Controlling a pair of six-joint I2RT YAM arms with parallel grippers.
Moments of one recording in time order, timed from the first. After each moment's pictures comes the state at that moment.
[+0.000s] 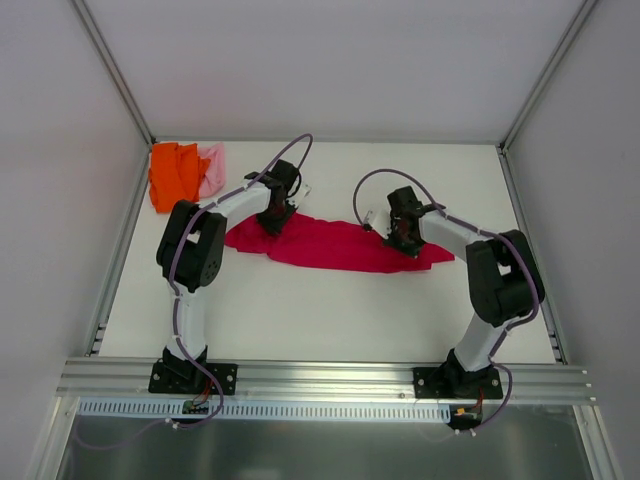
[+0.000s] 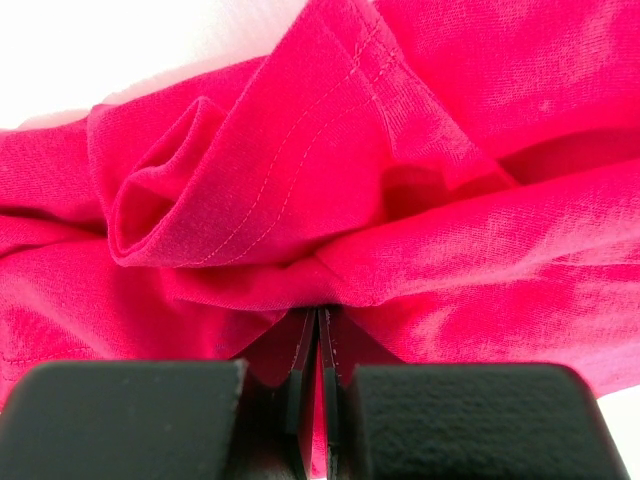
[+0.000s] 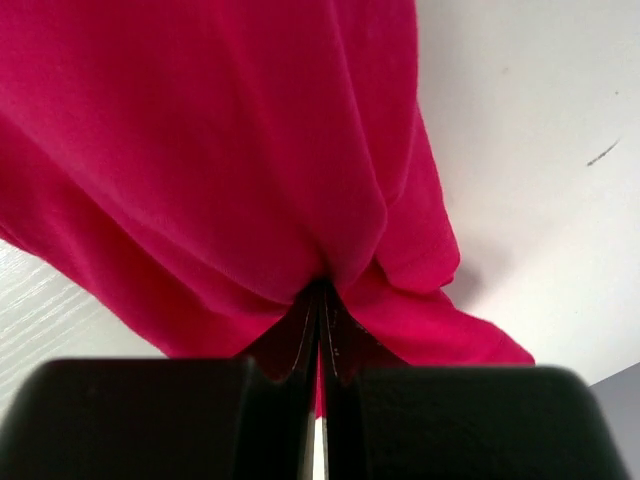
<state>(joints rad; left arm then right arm) -0.45 2.07 1.53 -0.73 -0.10 0.20 0.38 1.74 1.09 -0.59 0.11 -0.76</state>
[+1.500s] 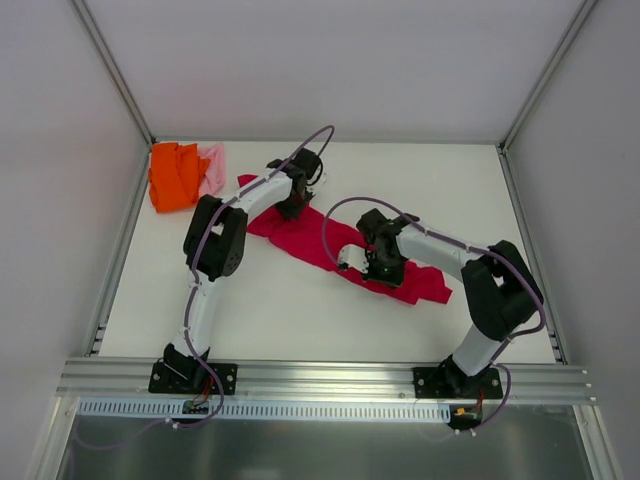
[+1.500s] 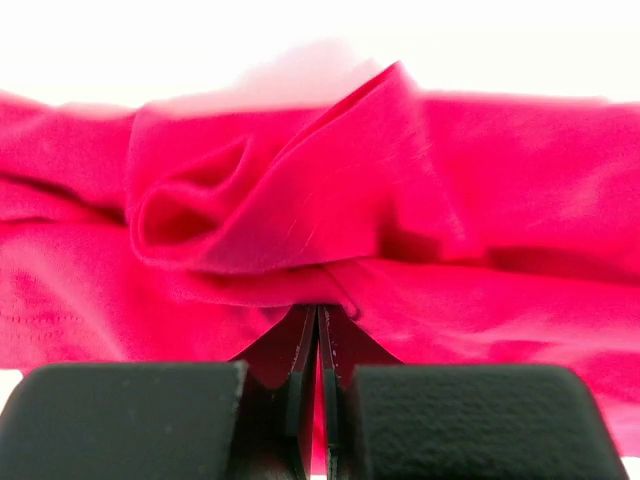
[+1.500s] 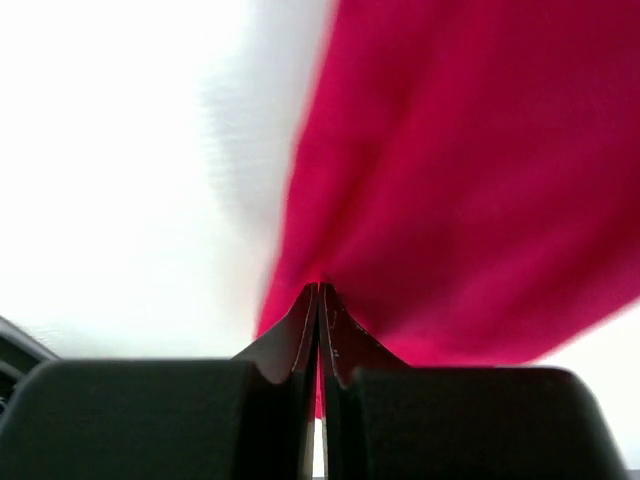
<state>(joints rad) -0.50 2.27 1.86 -0.84 -0.19 0.20 0.63 1.69 1.08 -0.92 -0.04 -0.78</state>
